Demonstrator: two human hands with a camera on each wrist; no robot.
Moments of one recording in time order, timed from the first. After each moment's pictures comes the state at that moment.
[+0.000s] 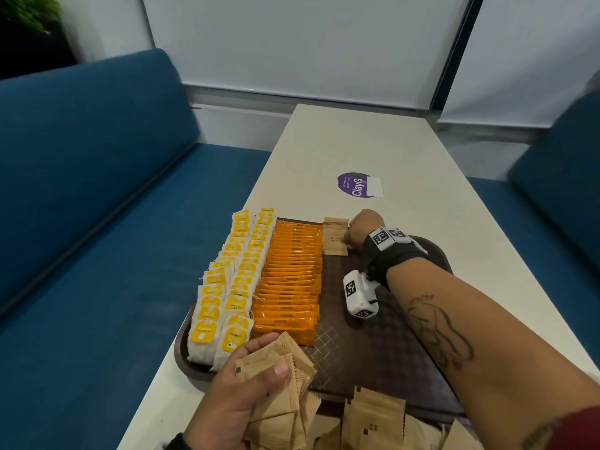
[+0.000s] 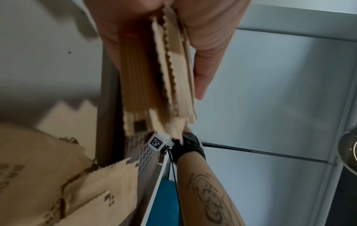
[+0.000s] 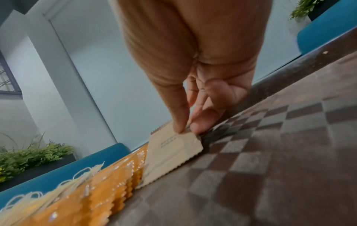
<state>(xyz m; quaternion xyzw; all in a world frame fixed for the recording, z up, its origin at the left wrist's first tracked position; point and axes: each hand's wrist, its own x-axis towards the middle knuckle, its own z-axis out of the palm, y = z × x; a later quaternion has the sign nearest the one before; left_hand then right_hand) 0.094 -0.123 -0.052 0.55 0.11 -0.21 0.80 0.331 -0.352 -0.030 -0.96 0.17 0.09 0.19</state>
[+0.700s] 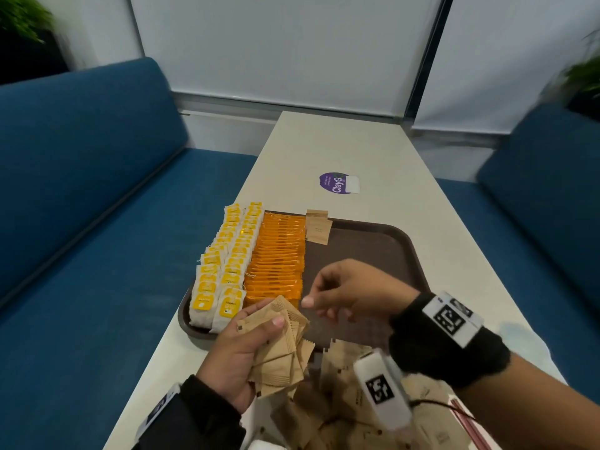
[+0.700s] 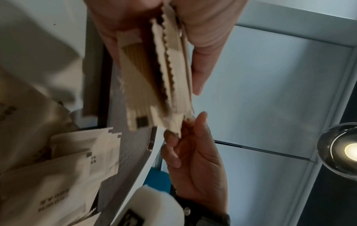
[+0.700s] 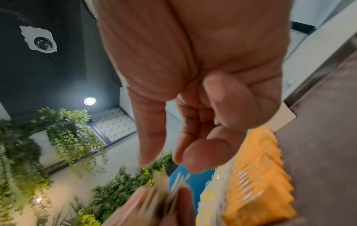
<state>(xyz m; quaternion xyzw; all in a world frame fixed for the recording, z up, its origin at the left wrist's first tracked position) 0.070 -0.137 -0.028 0.44 0.09 -0.21 0.87 0.104 -0.319 0.053 -0.86 -0.05 0.26 0.45</state>
